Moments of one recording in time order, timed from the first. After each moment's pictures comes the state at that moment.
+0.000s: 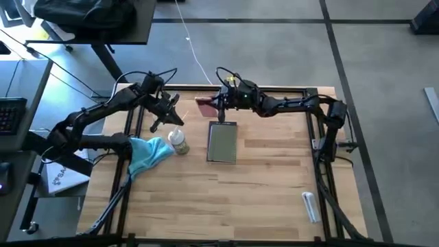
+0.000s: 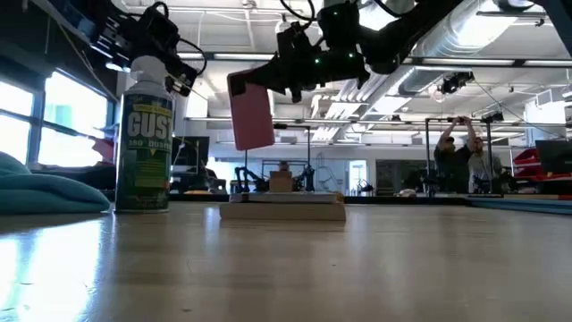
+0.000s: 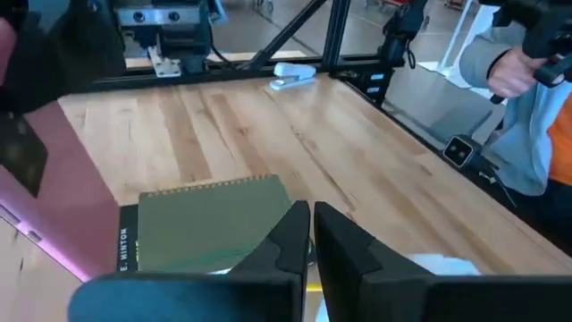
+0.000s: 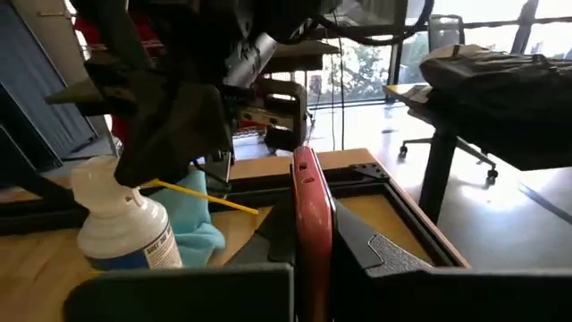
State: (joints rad) left arm 0.82 1.12 0.76 -0.54 1.13 0.76; right arm -0.37 1.87 1.21 0.55 -0.26 0.00
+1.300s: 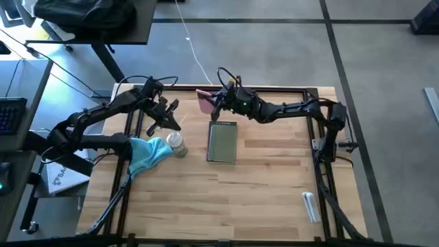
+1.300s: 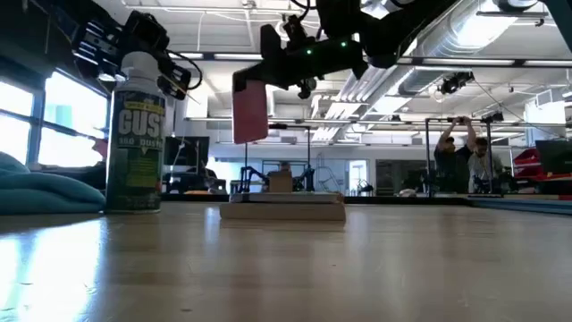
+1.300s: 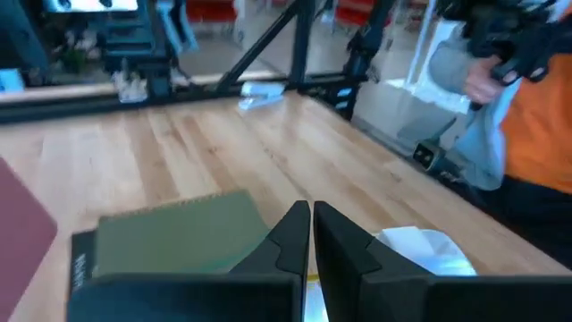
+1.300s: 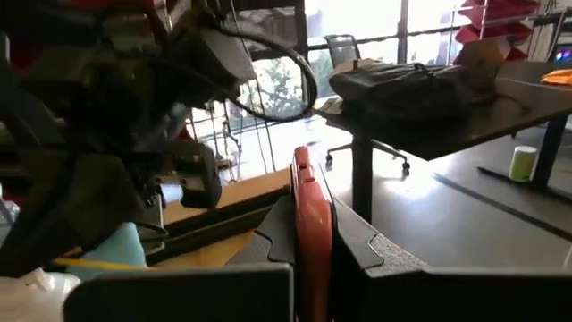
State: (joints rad) left arm 0.82 1.11 0.66 -0.52 1.29 0.89; right arm -0.27 1.88 1.22 0.63 0.12 0.13
